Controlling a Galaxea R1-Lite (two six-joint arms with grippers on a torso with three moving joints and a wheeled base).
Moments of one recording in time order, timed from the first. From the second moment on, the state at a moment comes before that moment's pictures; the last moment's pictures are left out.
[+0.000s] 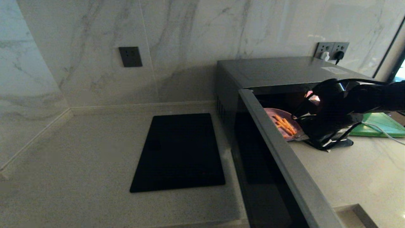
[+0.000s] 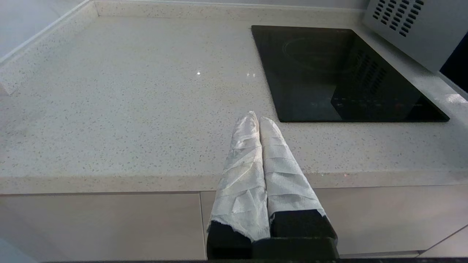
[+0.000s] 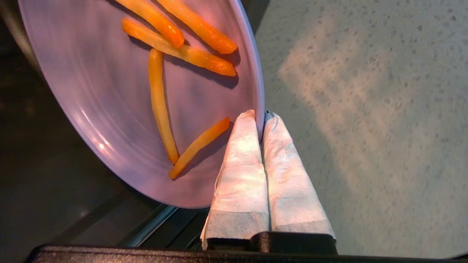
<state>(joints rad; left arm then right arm) 0.00 0.00 0.00 -0.01 0.03 -0.07 0.04 2.09 -1.65 0.51 0.08 1.16</state>
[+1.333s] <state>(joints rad) 0.00 0.00 0.00 -0.01 0.03 -0.07 0.04 2.14 -1.74 0.51 0.09 1.10</state>
